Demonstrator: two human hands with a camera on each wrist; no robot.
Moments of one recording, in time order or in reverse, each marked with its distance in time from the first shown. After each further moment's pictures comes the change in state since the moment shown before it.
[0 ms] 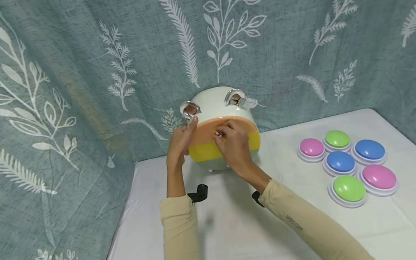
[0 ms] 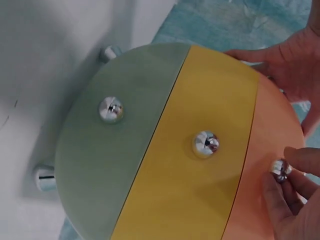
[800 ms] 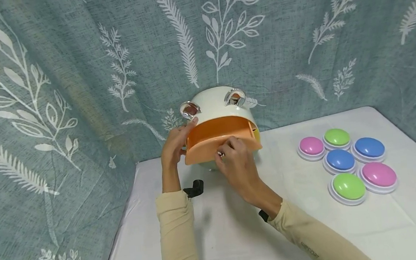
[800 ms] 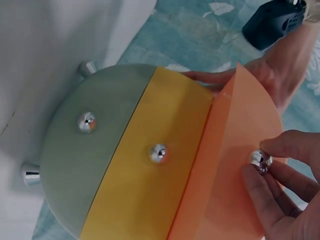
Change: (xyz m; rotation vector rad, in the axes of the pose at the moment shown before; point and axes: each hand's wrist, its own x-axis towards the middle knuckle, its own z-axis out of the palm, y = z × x) left_hand 0.006 0.003 -0.017 -0.024 -0.143 -0.112; right_hand -0.040 -0.031 -0.036 -0.161 -0.070 -0.124
